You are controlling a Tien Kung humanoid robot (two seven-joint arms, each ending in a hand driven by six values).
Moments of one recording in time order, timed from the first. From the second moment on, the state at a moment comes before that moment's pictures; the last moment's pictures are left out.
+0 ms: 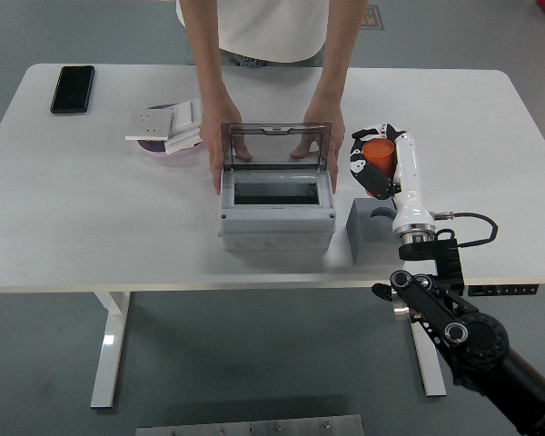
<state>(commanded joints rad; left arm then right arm) -0.15 0.46 -0.76 -0.43 0.60 0.07 0.32 0.36 -0.09 1.01 1.14 -1.40 -0.63 0.28</state>
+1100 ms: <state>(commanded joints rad) -0.16 0.47 -0.76 -0.43 0.59 0.07 0.31 0.52 -0.21 0.79 1.24 -1.81 -0.42 -0.09</state>
